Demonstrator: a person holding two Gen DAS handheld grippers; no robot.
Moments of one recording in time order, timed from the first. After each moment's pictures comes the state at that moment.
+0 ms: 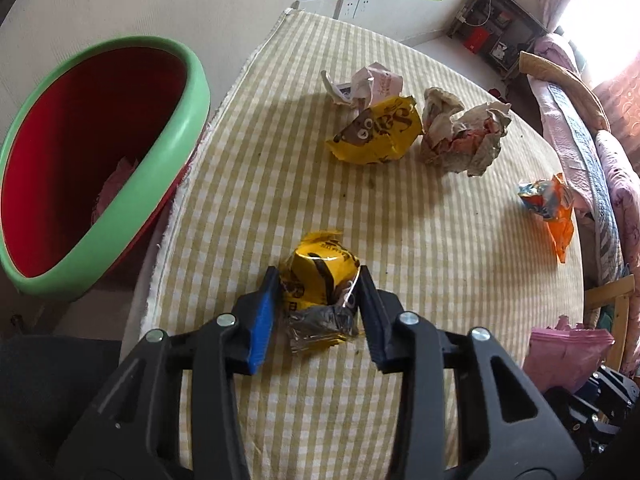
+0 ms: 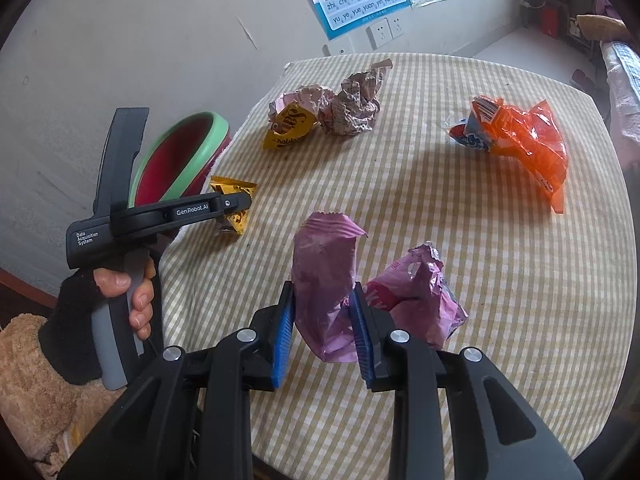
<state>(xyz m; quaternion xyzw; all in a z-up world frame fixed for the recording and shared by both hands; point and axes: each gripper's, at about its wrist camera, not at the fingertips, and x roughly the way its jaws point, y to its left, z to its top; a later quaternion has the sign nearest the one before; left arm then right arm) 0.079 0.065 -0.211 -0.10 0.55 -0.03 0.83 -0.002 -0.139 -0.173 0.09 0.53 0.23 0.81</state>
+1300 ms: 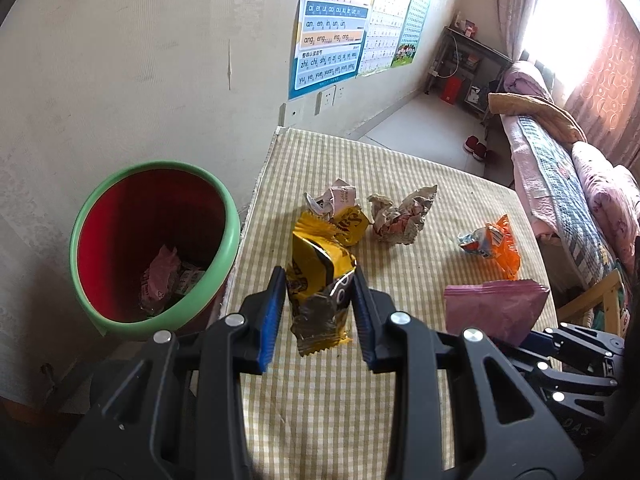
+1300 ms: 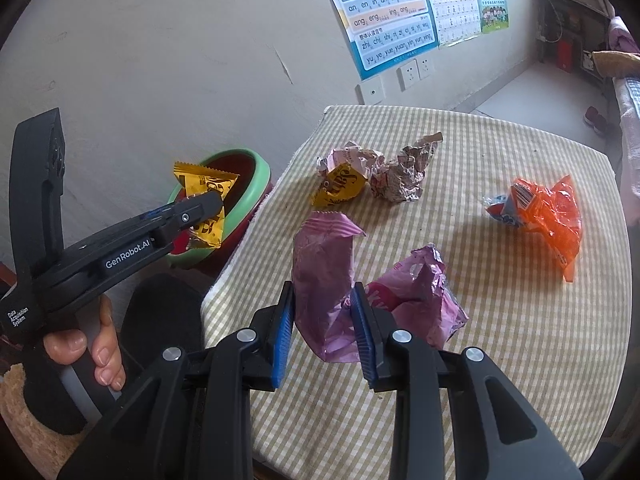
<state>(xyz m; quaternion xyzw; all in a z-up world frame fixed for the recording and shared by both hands) 0.029 0.066 -0.098 -0.06 0.43 -0.03 0.90 0.009 -0.106 -0.121 0.08 0.47 0.25 0.84</state>
